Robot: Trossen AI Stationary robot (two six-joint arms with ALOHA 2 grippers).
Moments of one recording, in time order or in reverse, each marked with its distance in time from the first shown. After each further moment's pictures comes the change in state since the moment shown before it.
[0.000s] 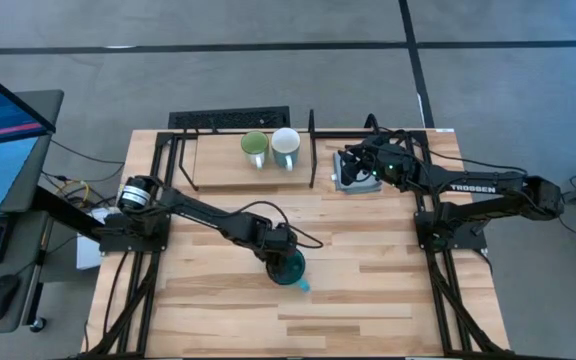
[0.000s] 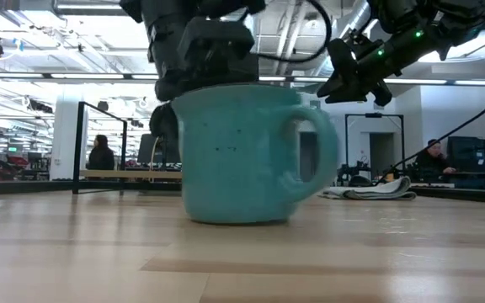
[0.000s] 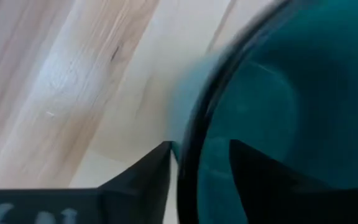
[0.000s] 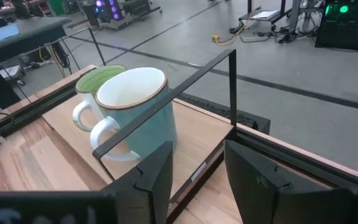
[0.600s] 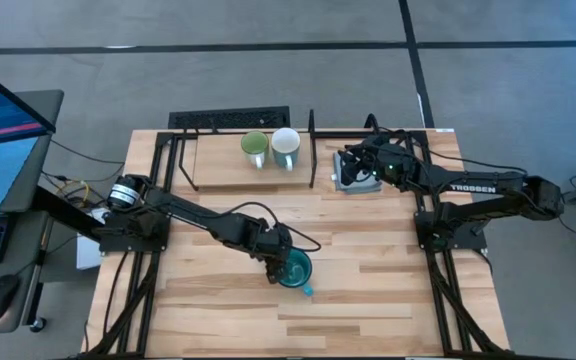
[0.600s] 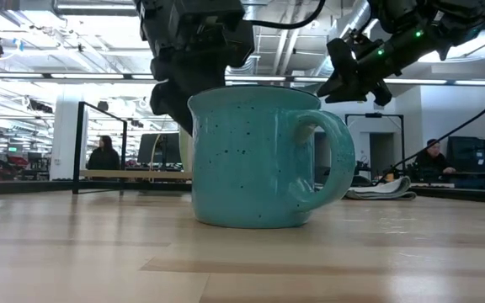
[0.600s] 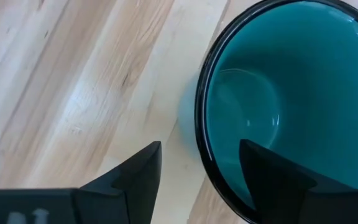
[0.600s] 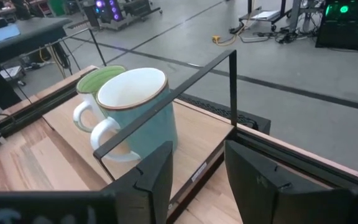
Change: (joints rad) left arm -0.042 -0.078 -0.001 -0.015 -0.127 0.042; right arm 0.000 0.000 0.000 0.001 0.000 0.001
